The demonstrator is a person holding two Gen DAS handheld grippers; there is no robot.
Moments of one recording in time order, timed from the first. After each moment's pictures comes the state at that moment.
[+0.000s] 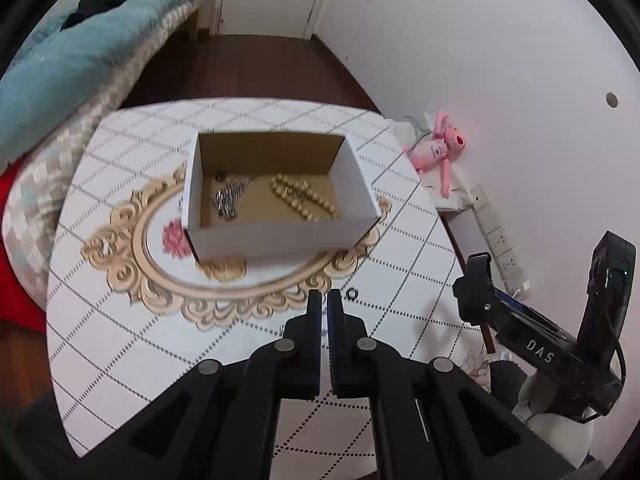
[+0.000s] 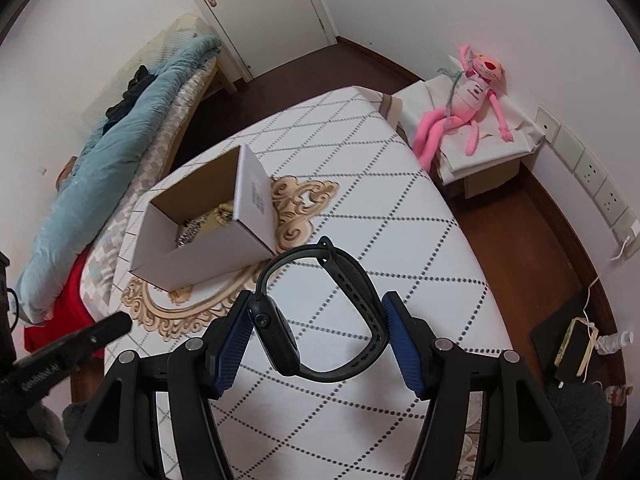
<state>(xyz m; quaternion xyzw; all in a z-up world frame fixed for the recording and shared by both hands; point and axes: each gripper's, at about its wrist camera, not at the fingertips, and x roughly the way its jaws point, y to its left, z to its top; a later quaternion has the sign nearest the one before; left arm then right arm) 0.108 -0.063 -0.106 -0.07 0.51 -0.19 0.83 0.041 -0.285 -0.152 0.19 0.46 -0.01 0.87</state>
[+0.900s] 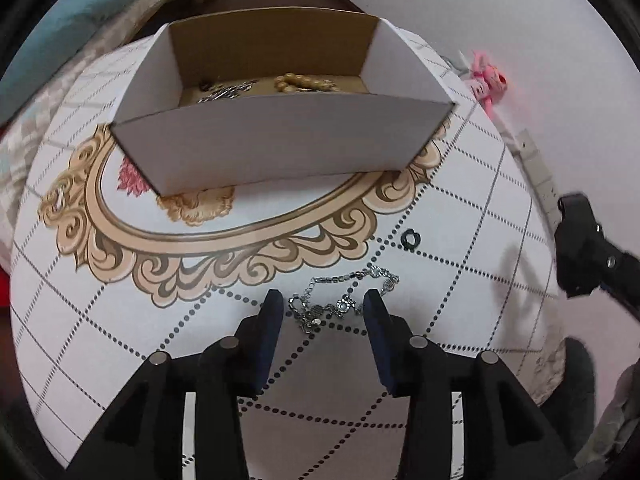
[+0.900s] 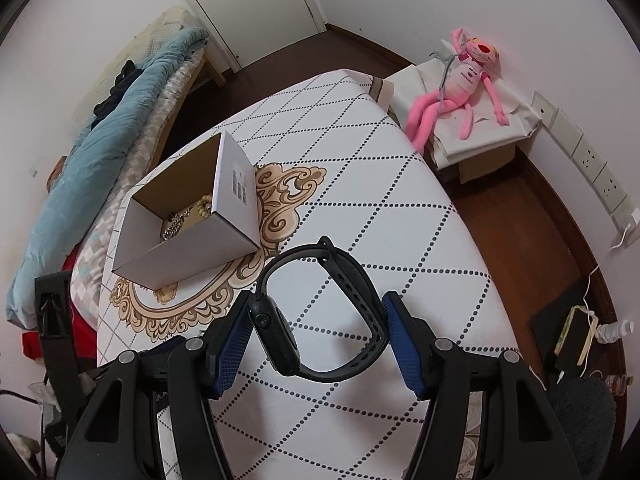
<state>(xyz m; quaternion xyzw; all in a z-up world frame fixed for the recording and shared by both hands) 0.111 -0.099 -0.214 0.00 0.58 -0.15 0.80 0.051 -0.292 -0.178 0.20 0.49 -0.03 0.85</state>
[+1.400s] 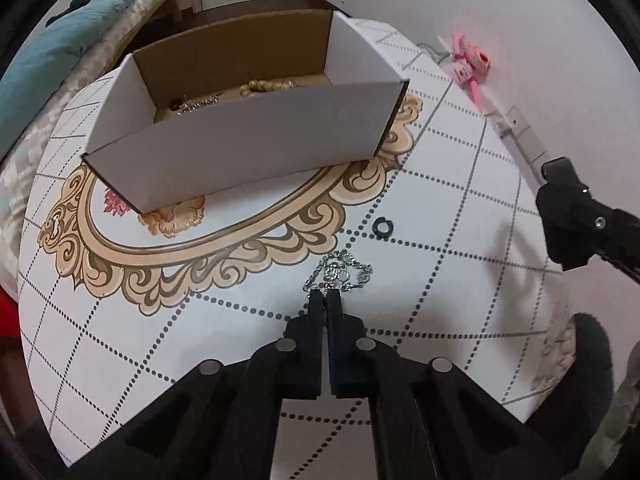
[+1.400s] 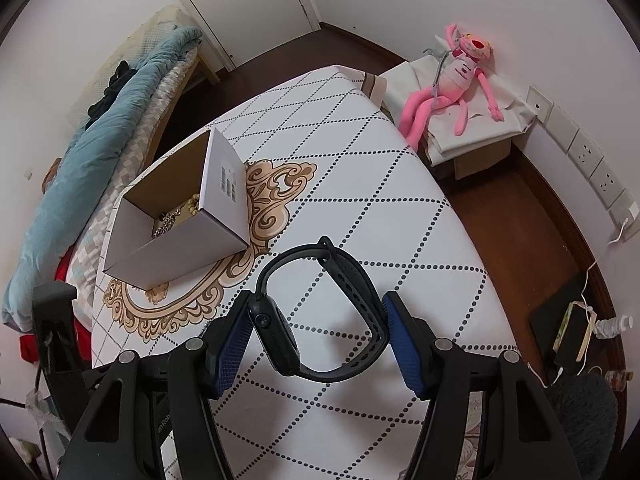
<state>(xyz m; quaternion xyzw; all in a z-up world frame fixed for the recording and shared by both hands) 0.111 -0.126 -0.207 0.03 0.57 -0.17 0.81 0.050 -0.296 -0.182 0.20 0.49 -0.04 0.85</state>
